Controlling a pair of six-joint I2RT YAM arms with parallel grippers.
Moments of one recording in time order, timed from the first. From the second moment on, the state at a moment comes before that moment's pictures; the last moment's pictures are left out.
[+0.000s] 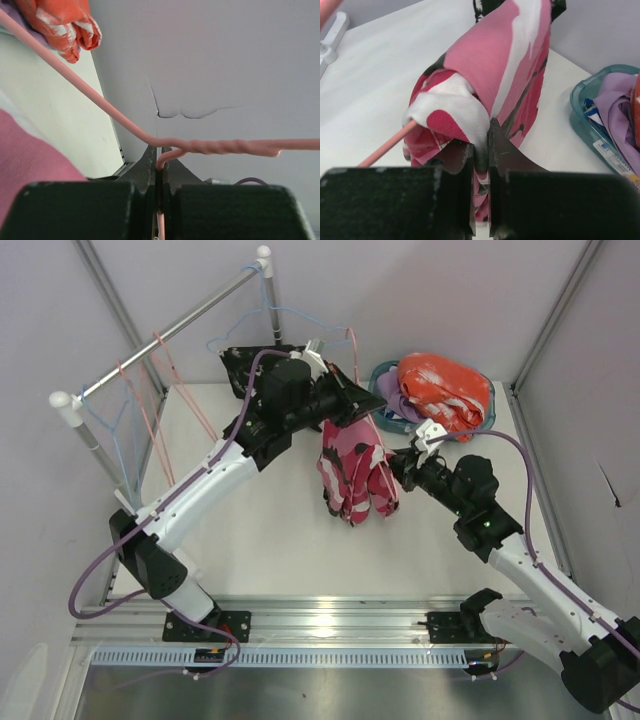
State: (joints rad) left arm -0.73 1.61 1.72 -0.26 0.24 -1.14; right arm 0.52 0.91 0.73 0.18 -0.27 -0.10
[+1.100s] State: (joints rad) left arm -0.70 1.33 1.27 -0.14 0.08 -1.20; right arm 0.51 1.12 1.11 0.39 -0.02 0.10
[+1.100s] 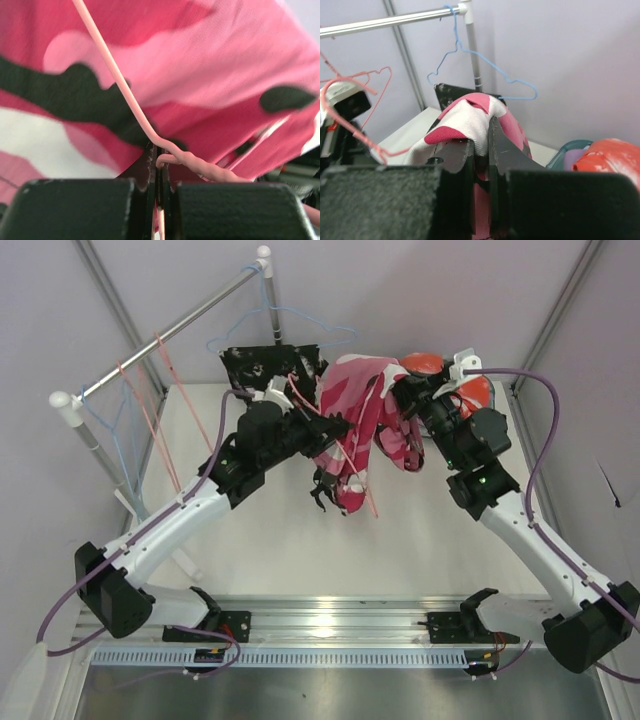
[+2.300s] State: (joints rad) left arm -0.63 1.27 1.08 -0.27 0.12 -1.02; right arm -0.04 1.68 1.99 0.41 -0.01 0.04
